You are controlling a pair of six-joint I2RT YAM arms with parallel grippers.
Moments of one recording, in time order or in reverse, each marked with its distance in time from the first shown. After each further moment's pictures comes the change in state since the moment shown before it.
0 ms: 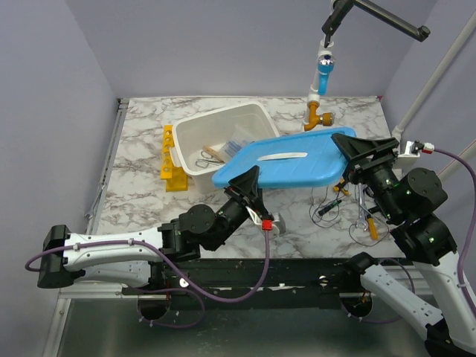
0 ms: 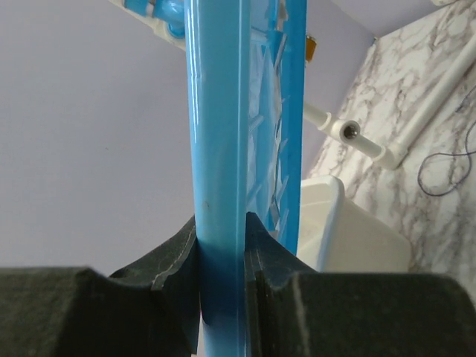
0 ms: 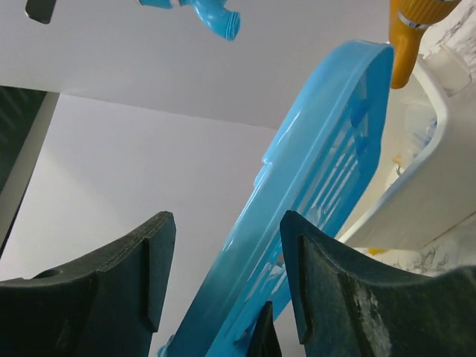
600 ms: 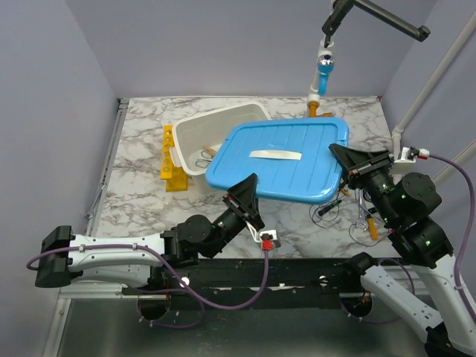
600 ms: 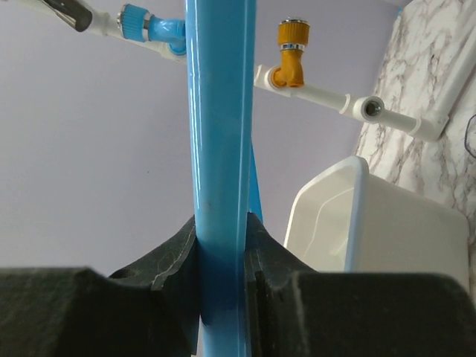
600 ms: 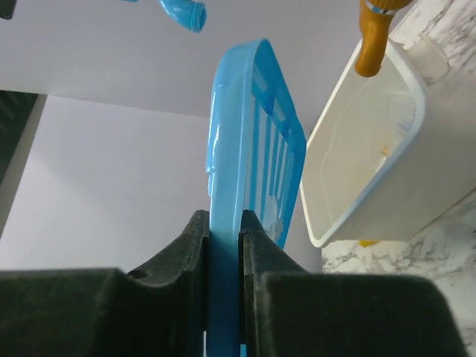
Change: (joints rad) left arm -0.024 -0.024 -0.161 0.211 0.012 0.309; right arm 0.000 -0.035 -0.051 -0.014 0.001 0.008
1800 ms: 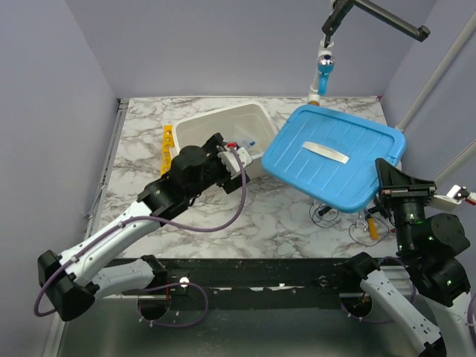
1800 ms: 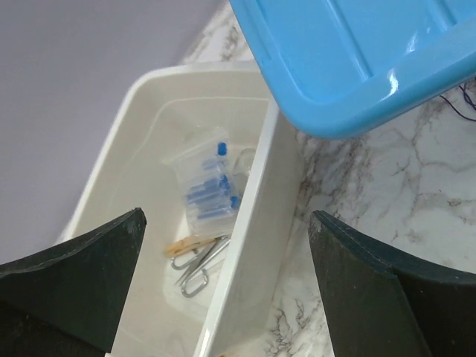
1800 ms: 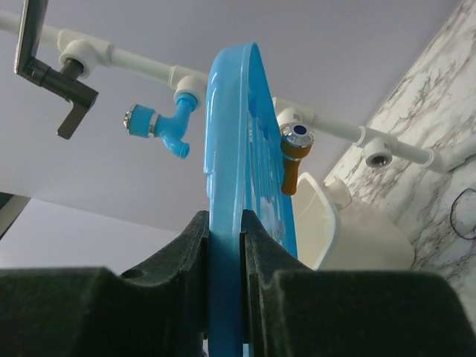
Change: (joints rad) left arm 0.595 0.013 0.299 -0.731 0.544 -0.926; right arm 0.001 -0.284 -0.091 -0.082 0.413 -0.163
